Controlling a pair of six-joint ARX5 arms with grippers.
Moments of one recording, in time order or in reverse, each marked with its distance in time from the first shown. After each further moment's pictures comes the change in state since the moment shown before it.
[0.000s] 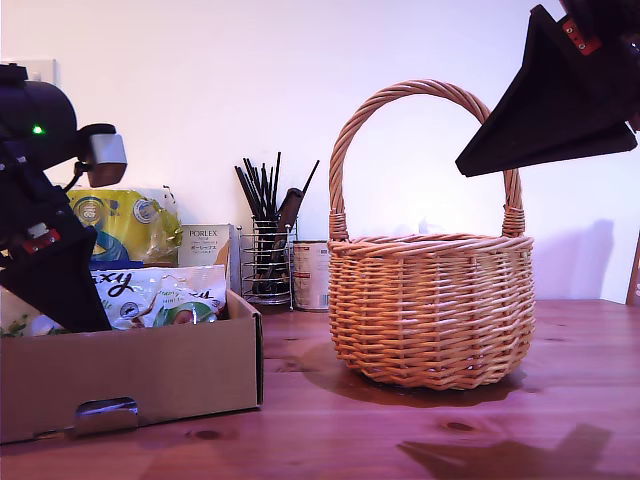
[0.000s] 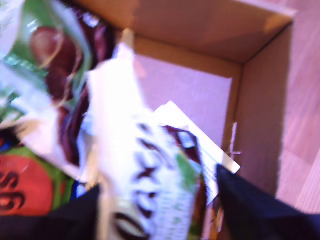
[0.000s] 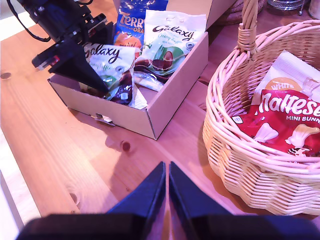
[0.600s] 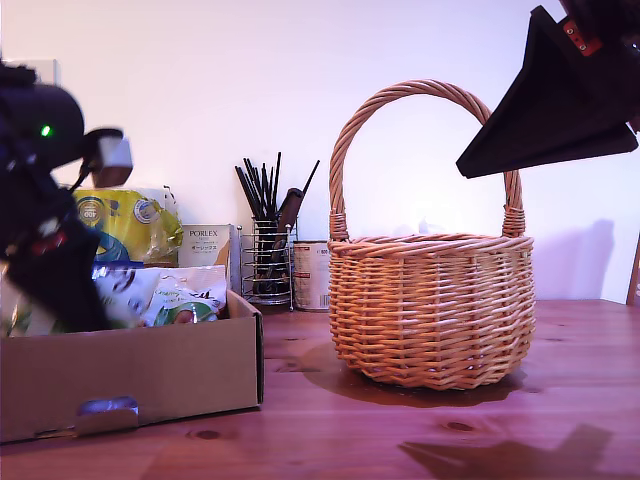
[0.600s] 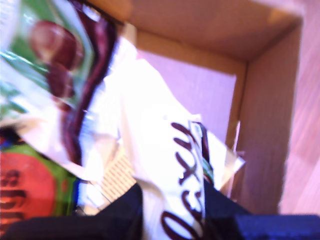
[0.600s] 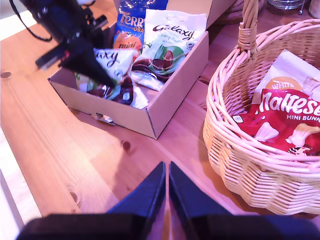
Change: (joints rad) left arm -0.006 0.023 0.068 -0.064 -0.004 -0.030; right arm 0.000 0.000 0.000 -0.004 0.000 0.000
